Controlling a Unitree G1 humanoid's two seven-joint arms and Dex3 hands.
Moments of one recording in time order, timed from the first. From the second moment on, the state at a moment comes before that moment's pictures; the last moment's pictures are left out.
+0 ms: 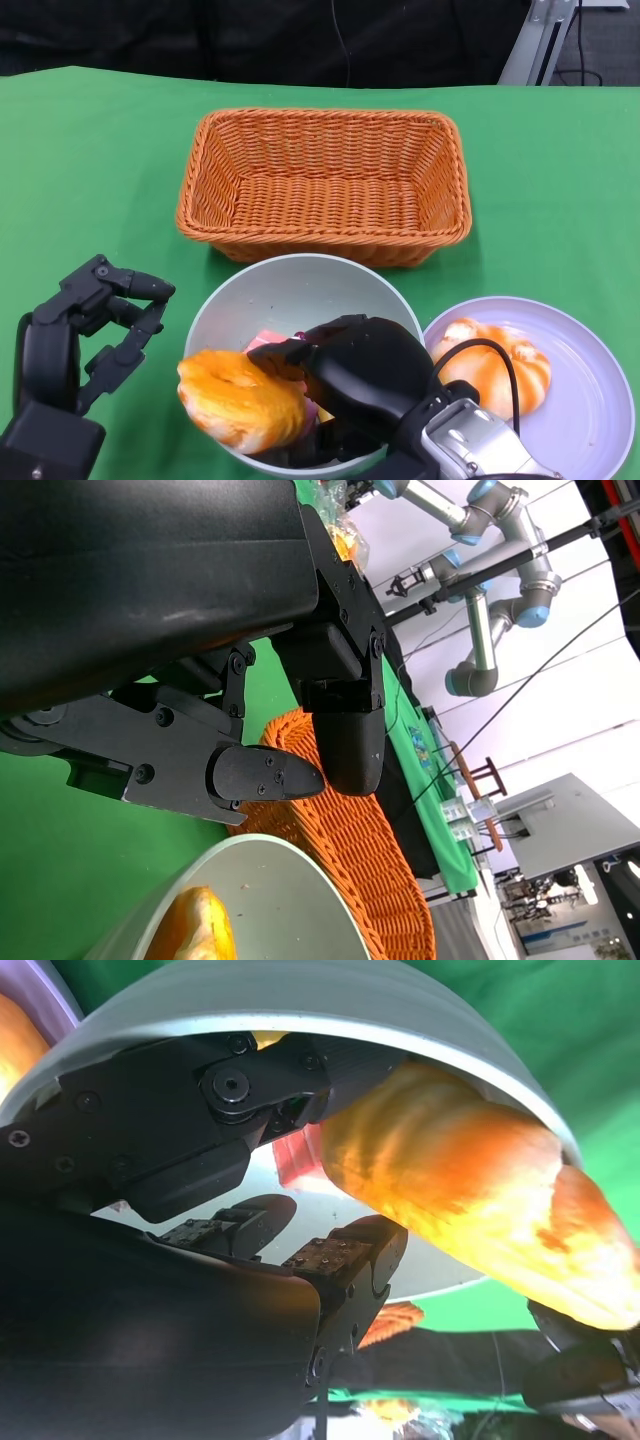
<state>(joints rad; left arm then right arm) -0.06 0.07 0.14 0.42 0.10 -0.72 0.10 -0.25 -0.09 0.72 0.00 -1.04 0.08 0.10</state>
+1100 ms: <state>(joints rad) -0.07 0.05 0.14 0.44 0.11 -0.75 0.15 -0.26 -0.02 0.78 0.14 -1.10 0.12 -0.04</state>
